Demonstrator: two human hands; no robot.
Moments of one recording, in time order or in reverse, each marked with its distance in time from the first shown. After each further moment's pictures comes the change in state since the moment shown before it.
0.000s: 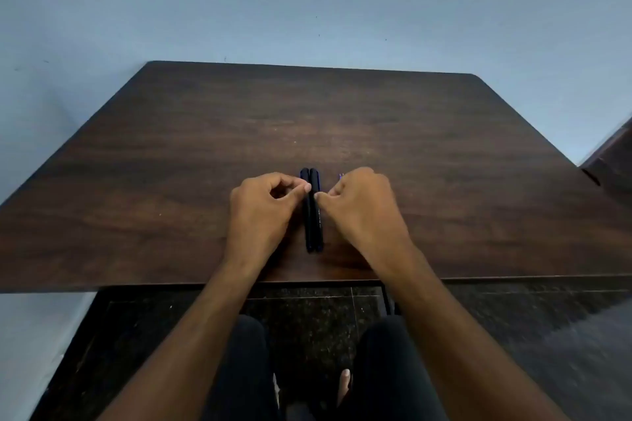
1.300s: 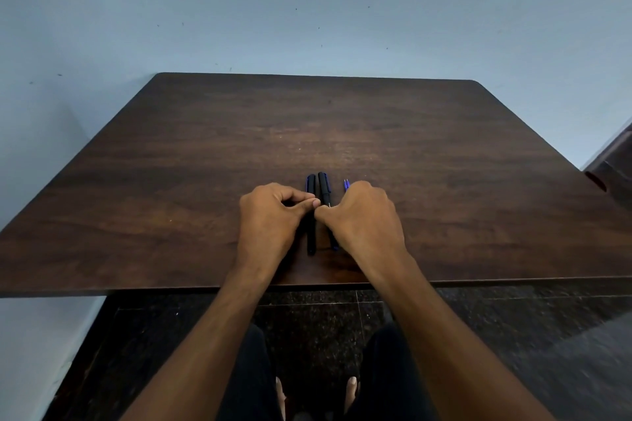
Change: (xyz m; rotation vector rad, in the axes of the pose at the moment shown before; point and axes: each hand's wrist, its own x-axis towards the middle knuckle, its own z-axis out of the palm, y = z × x) left_hand -0.002 0.007 -0.001 -0.026 -0.030 -0.008; right_hand -0.011 -0.011 0.004 -0.094 0.011 0.140
